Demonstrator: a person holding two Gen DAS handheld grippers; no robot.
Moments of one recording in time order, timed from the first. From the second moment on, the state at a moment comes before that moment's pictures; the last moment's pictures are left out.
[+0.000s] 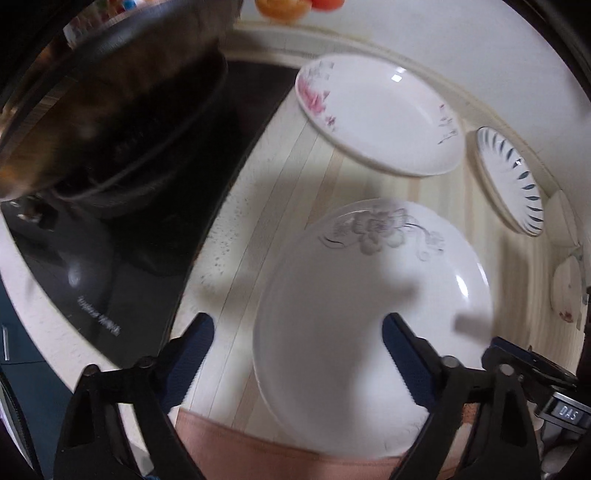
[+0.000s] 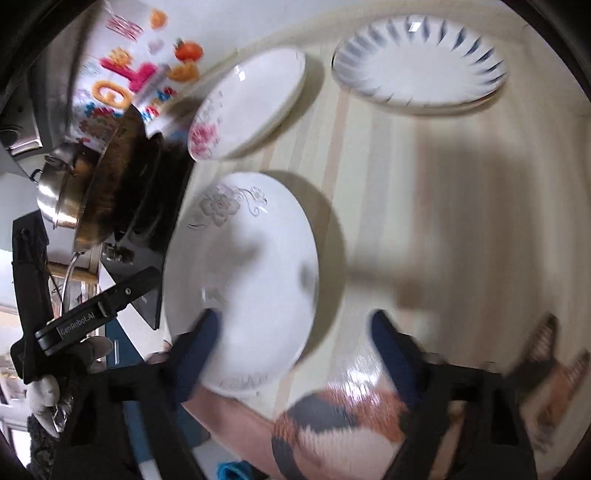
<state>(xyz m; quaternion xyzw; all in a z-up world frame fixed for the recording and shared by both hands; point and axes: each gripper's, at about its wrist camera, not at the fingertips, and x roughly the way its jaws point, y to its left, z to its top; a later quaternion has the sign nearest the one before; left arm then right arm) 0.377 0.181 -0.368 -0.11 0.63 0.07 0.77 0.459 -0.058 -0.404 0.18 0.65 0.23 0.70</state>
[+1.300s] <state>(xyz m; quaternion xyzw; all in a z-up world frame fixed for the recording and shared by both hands) 0.350 0.012 -0.366 -0.07 0.65 -0.06 0.76 0.398 -0.239 -0.397 0.21 0.65 0.13 0.72</state>
